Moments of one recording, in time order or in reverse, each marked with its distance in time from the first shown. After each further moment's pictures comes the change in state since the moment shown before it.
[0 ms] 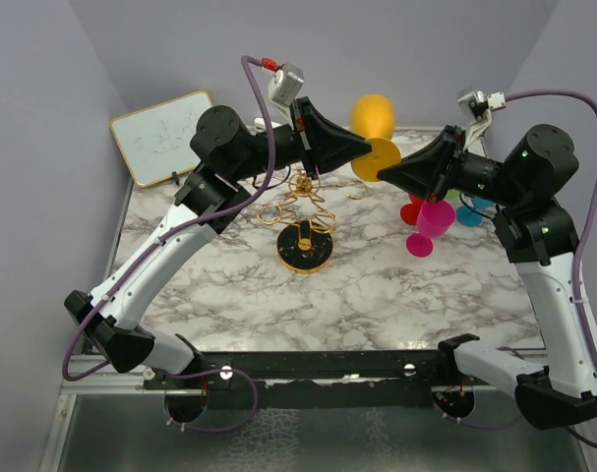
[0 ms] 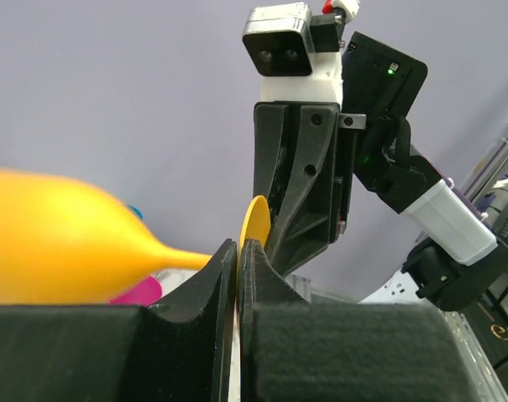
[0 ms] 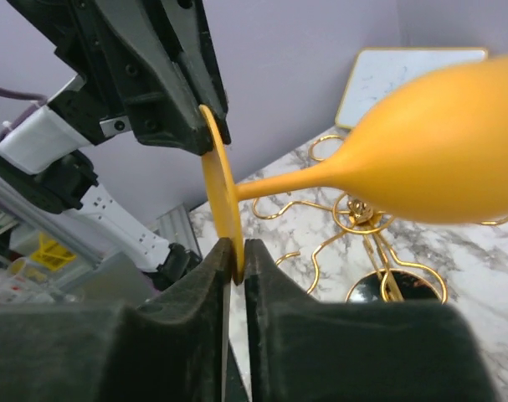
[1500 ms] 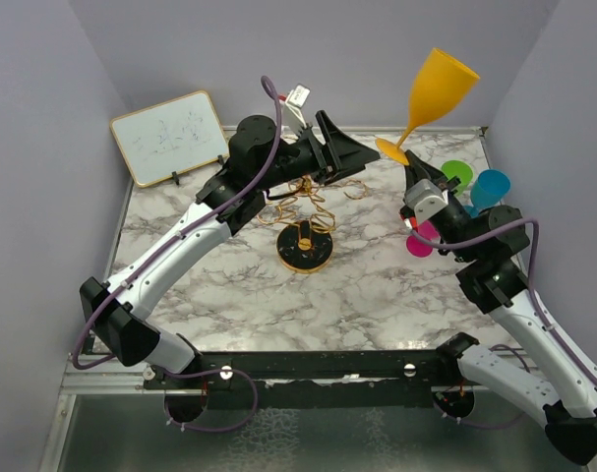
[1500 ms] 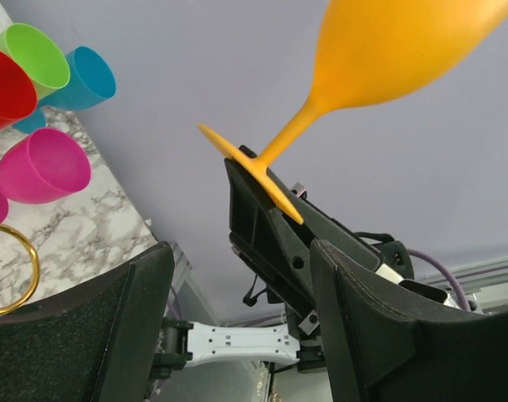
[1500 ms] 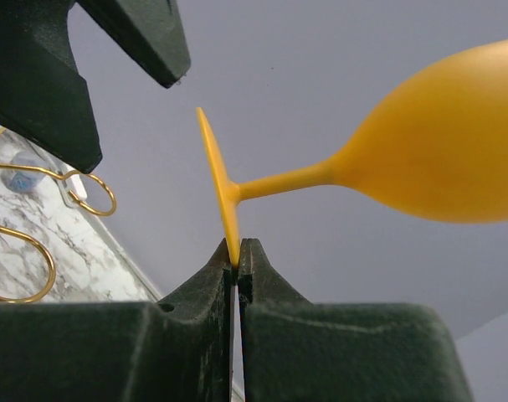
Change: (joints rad) left arm -0.007 0.044 -0.106 -0.187 -0.222 -0.564; right arm 0.267 -0.259 -0.603 0.576 0.789 -1.295
